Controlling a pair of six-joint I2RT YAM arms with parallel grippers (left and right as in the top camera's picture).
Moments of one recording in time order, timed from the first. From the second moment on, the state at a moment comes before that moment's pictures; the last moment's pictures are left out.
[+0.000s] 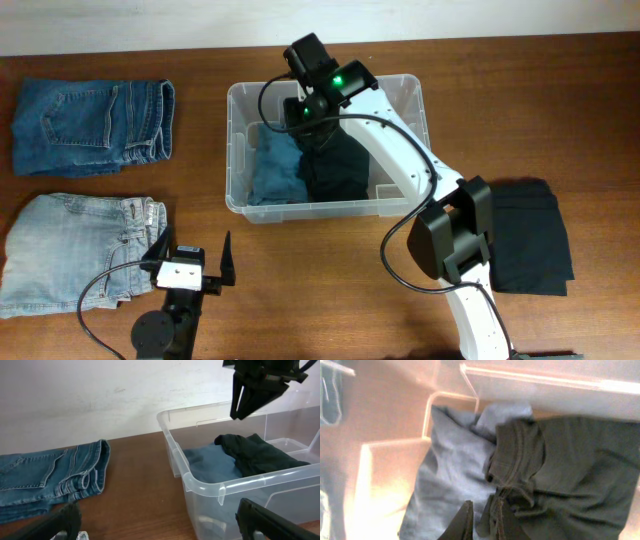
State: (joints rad) left arm -0.01 0.01 0.01 -0.07 0.10 0.11; right arm 0.53 2.32 2.27 -1.06 -0.10 0.38
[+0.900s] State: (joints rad) left arm -0.01 0.01 0.01 -0.07 0.10 0.11; right arm 0.51 2.47 2.27 -0.97 -0.04 0.38
